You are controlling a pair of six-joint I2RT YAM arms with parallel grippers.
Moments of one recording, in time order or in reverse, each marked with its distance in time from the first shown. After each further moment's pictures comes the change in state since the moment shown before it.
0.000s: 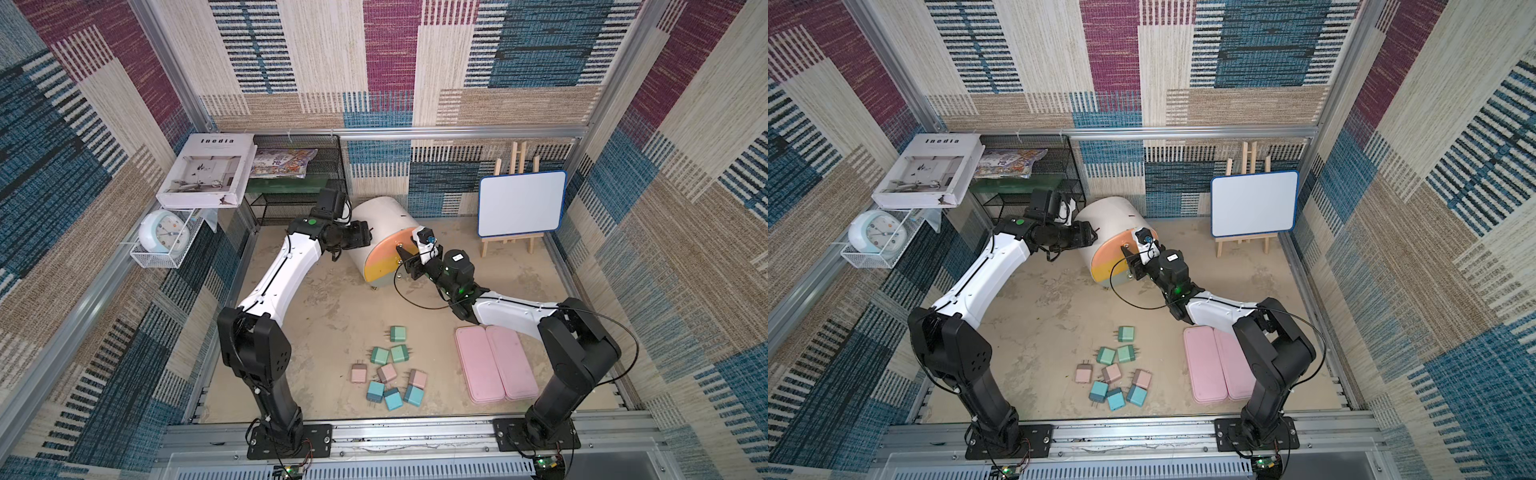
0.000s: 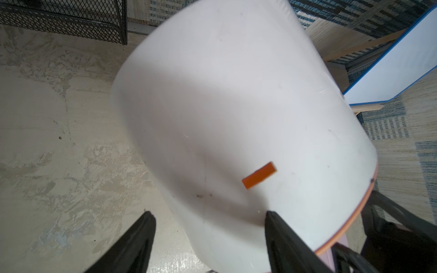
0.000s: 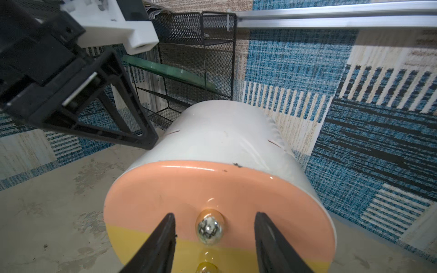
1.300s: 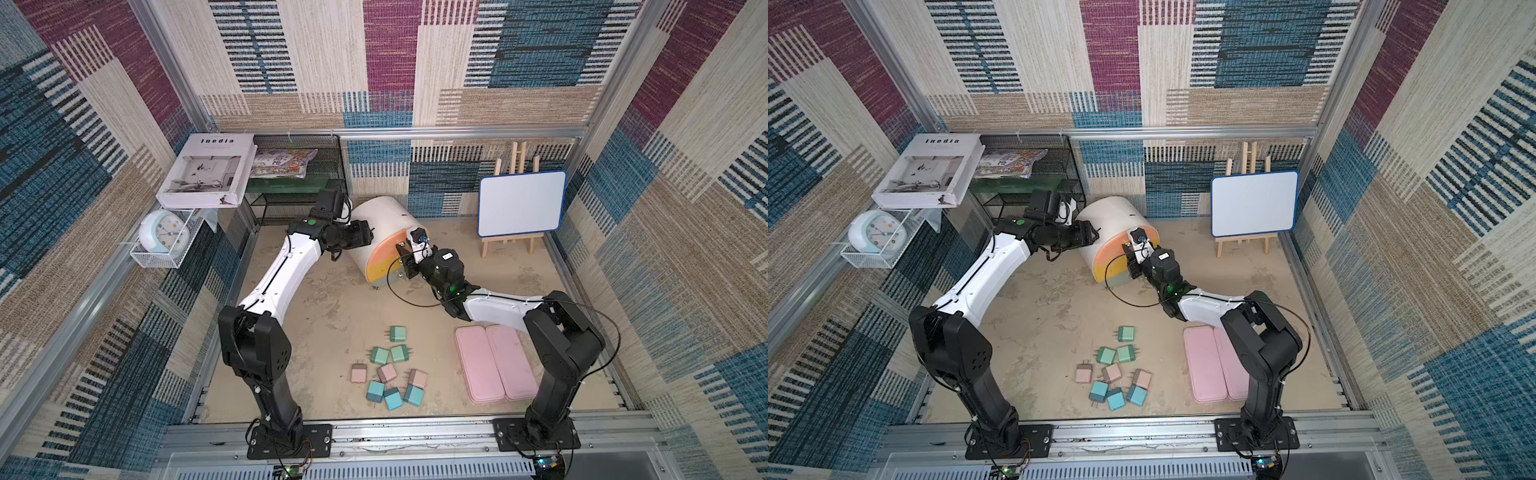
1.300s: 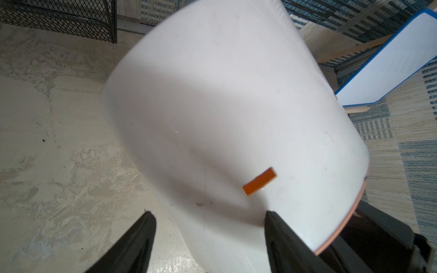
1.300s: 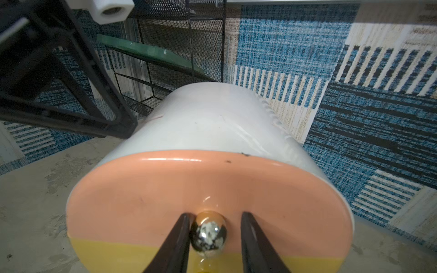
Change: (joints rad) left arm 0.007 0.004 -0.013 0.026 0.038 -0.011; right arm 0.014 0.074 0.051 -0.027 0.070 -0.008
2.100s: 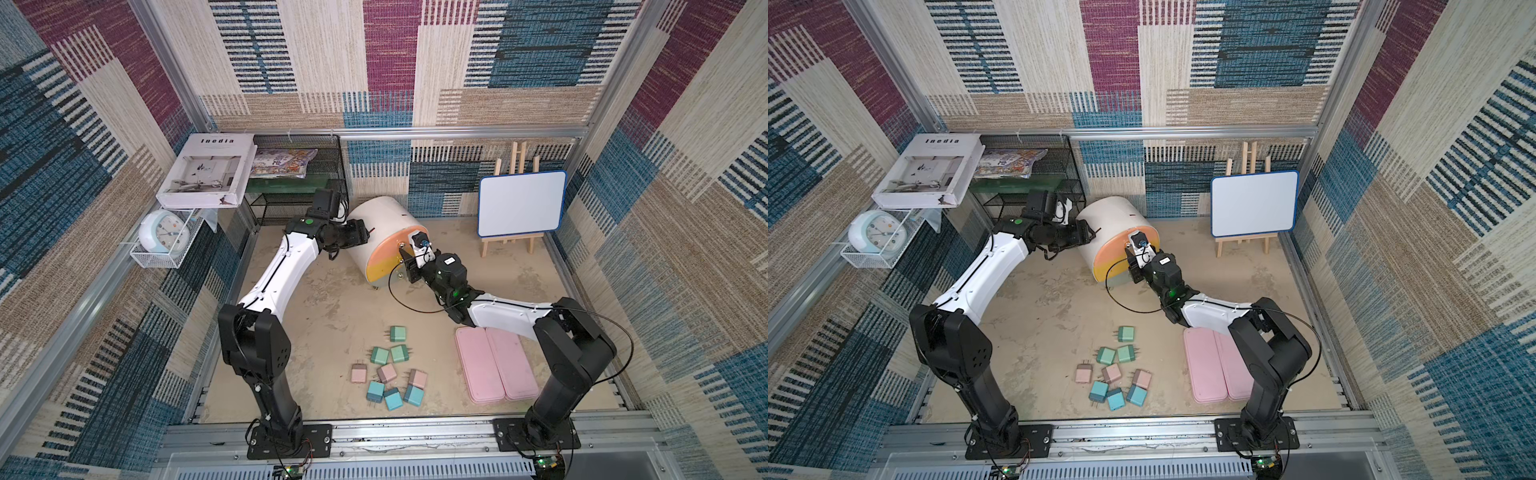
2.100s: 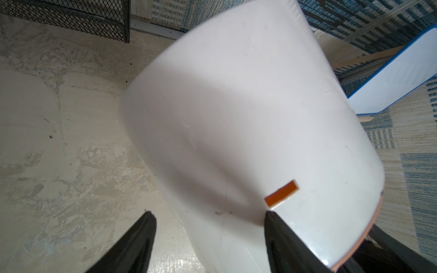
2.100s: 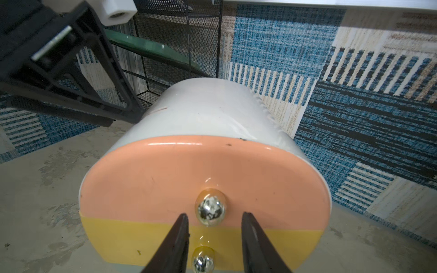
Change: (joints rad) left arm 0.026 0.010 -0.002 0.008 0.003 -0.023; right arm 0.024 -0.060 -0.055 -0.028 0.069 -0.026
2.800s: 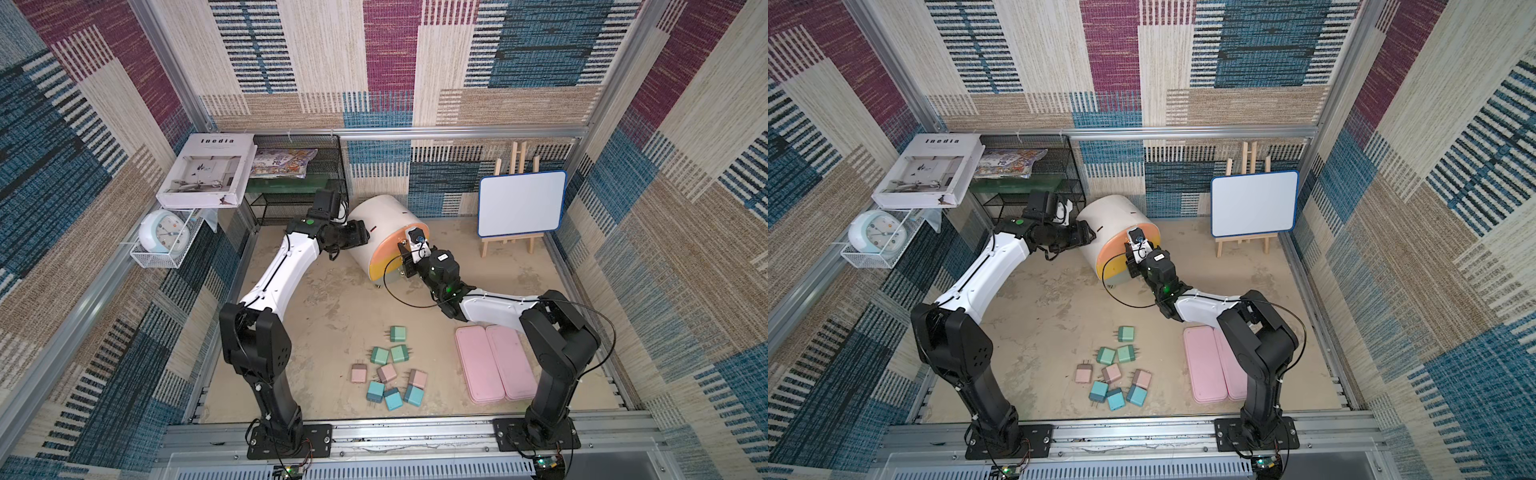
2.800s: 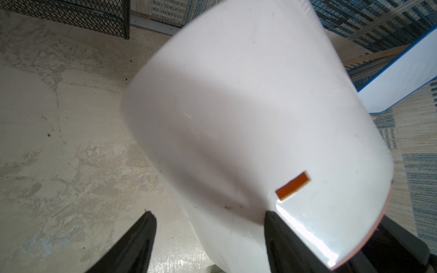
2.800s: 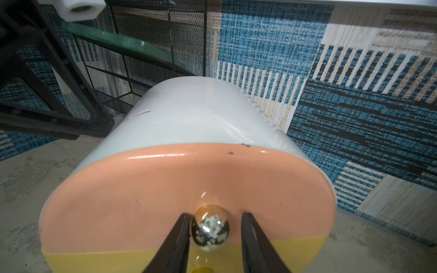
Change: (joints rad) left arm 0.000 0.007 -0.005 0.003 0.000 -0.003; right arm -0.002 0.083 0.074 0.027 0.056 -0.004
